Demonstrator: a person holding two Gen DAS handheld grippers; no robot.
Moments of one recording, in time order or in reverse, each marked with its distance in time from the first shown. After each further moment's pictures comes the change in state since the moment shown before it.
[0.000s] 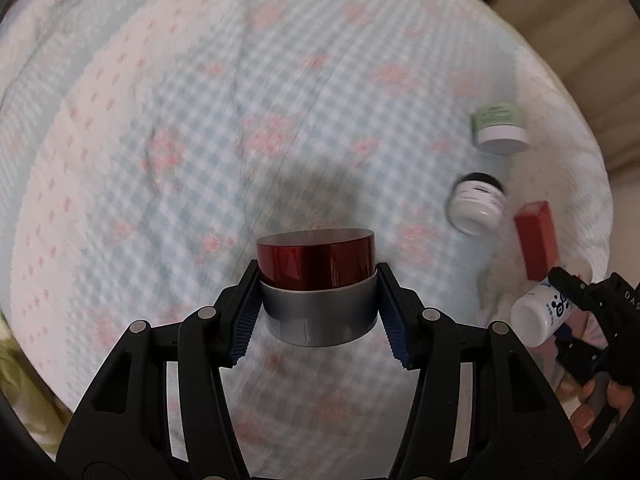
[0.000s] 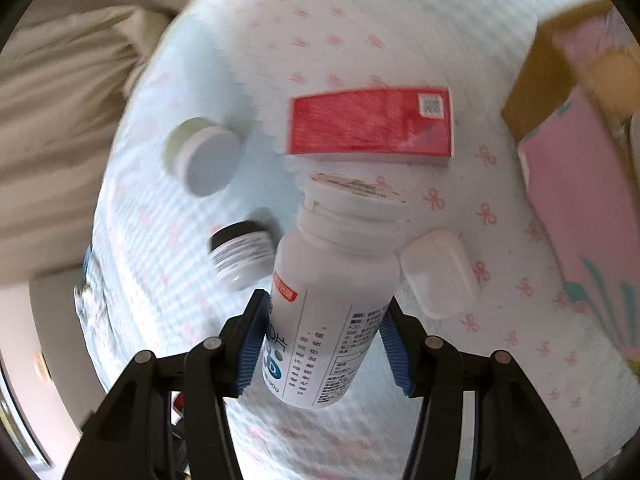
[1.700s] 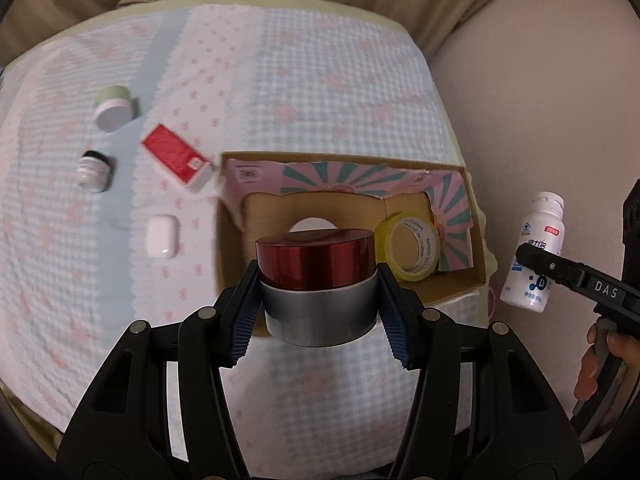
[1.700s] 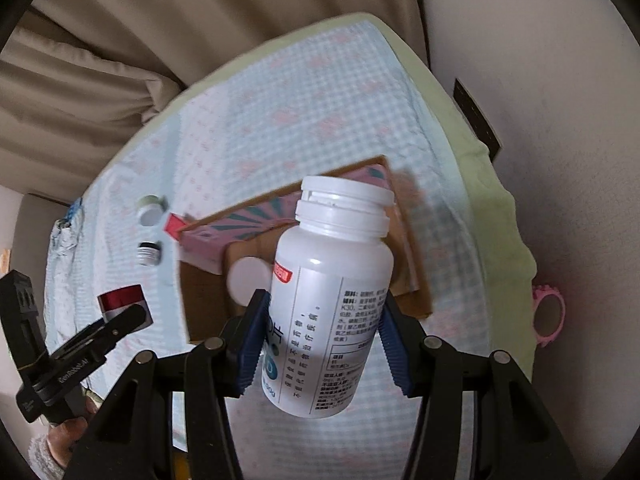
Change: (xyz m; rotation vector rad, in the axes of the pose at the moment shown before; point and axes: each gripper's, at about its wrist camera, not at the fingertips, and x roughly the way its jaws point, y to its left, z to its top) left arm -0.083 -0.397 -0.200 0.476 0.003 -0.219; right arm -0.298 -0.240 0.077 -0.343 -0.154 -0.140
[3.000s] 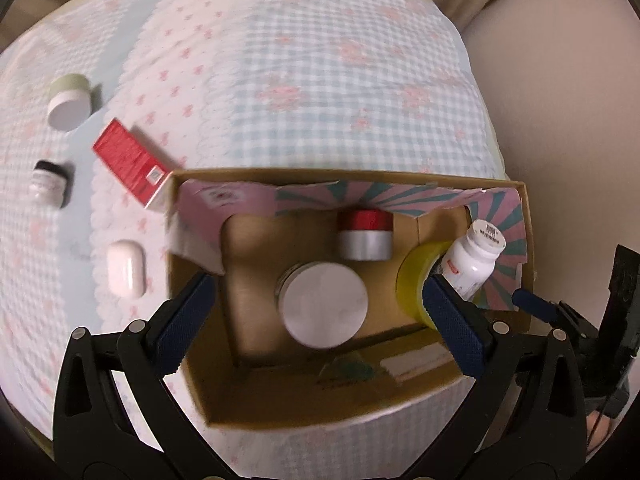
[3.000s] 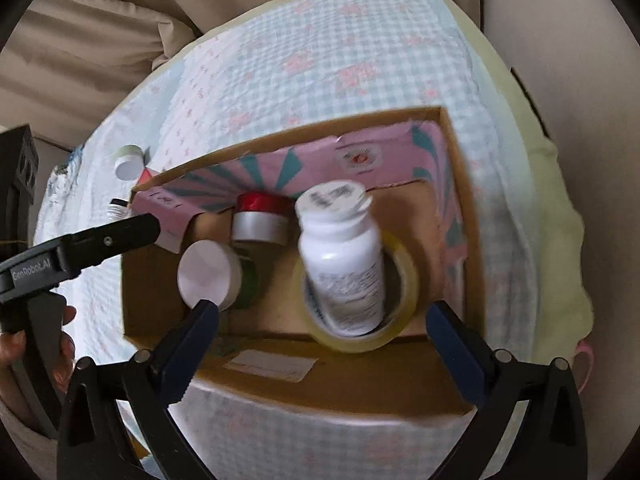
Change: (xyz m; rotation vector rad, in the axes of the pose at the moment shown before) left arm 0.096 0.018 0.046 -0.030 0.084 0.031; right arm 0.106 -0.011 -0.006 -0.156 0.064 0.056
